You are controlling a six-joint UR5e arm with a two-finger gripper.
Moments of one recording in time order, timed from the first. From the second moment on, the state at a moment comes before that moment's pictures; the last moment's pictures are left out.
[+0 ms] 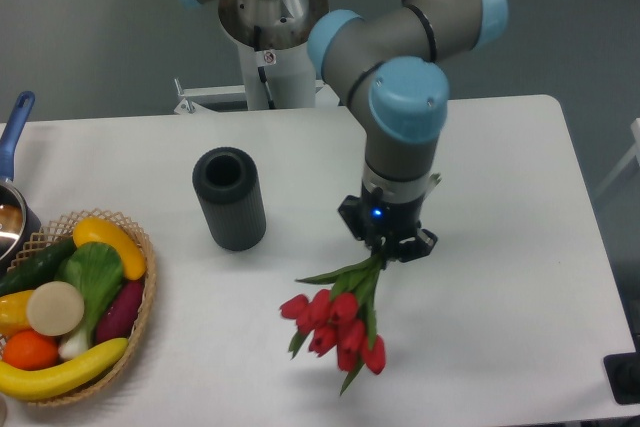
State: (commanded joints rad) arm 2.47 -1.85 -1.63 -0.84 1.28 0.91
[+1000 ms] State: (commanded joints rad) arm 2.58 -1.49 -1.94 -0.75 0.38 0.85
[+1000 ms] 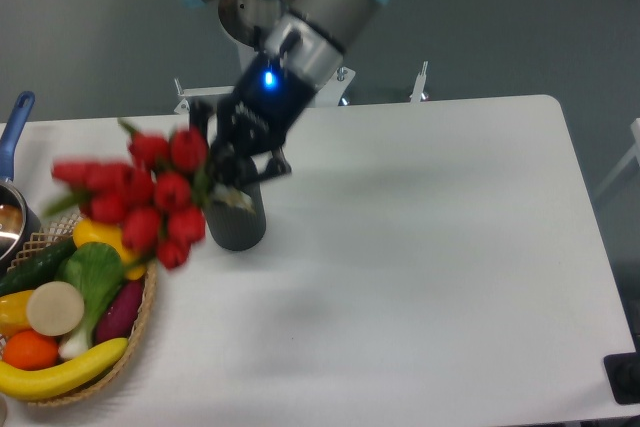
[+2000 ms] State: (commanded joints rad) arm 2.61 -1.43 -2.12 -0.75 0.35 1.01
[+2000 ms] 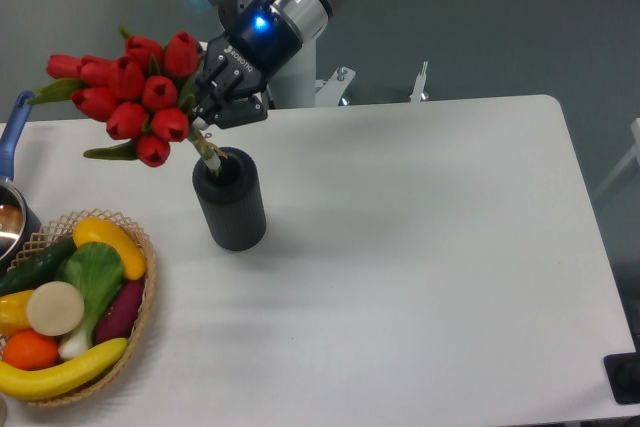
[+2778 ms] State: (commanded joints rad) arm 2.62 -1.45 -2.25 -0.75 0.35 1.13
